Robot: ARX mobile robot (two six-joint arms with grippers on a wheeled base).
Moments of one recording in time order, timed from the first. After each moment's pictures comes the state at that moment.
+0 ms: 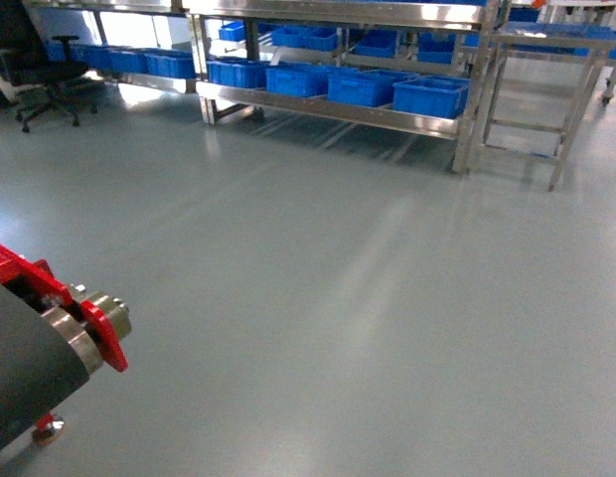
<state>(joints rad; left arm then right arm) -0.06 0.23 0.31 -0.18 -0.19 -0.11 0.00 0.01 0.01 -0.01 0.00 0.00</state>
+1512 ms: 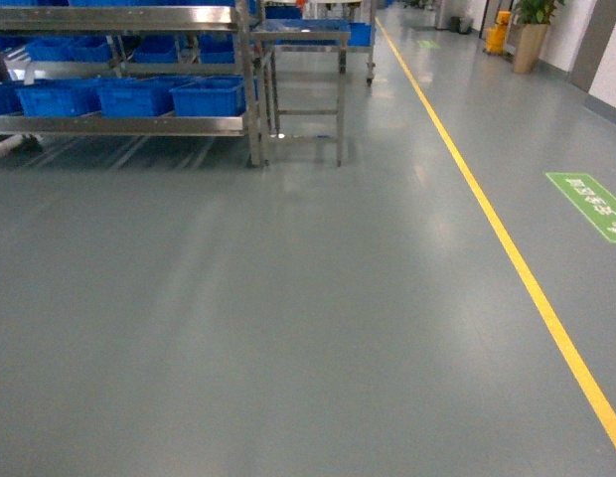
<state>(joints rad) -0.06 0.23 0.31 -0.18 -0.19 -0.11 0.00 0.01 0.01 -0.01 0.00 0.00</state>
